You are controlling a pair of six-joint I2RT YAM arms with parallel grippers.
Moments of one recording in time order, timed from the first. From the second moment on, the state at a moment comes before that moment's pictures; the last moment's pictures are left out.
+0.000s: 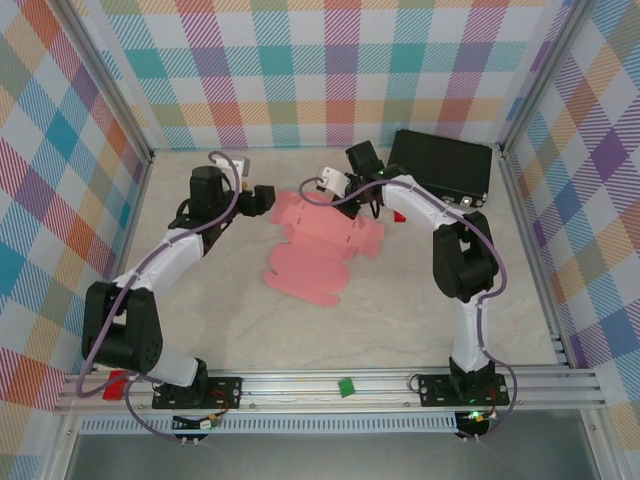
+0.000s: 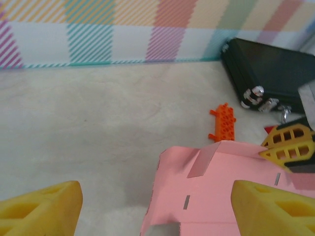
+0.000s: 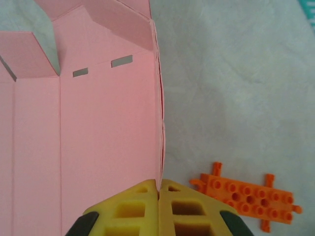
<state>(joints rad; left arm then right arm) -0.18 1.45 1.00 0.01 0.24 -0.17 0.51 2.06 1.72 -0.58 -0.23 -0.72</state>
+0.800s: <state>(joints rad) -0.23 1.32 0.61 -0.13 0.34 -0.64 0.62 1.94 1.45 -0.17 0.04 -0.90</state>
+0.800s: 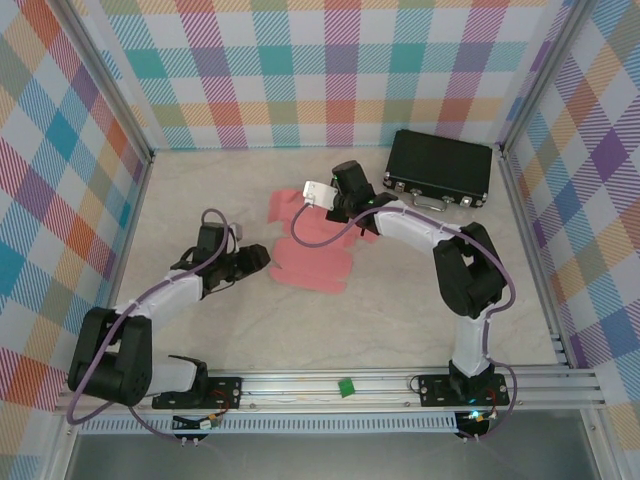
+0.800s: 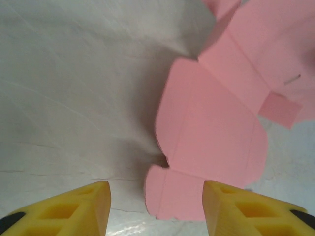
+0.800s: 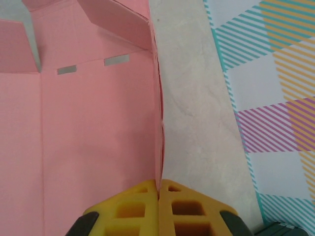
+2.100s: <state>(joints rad) -0.31 1.64 0.54 0.31 0.40 -0.90 0.72 1.85 1.07 0.35 0.13 -1.10</state>
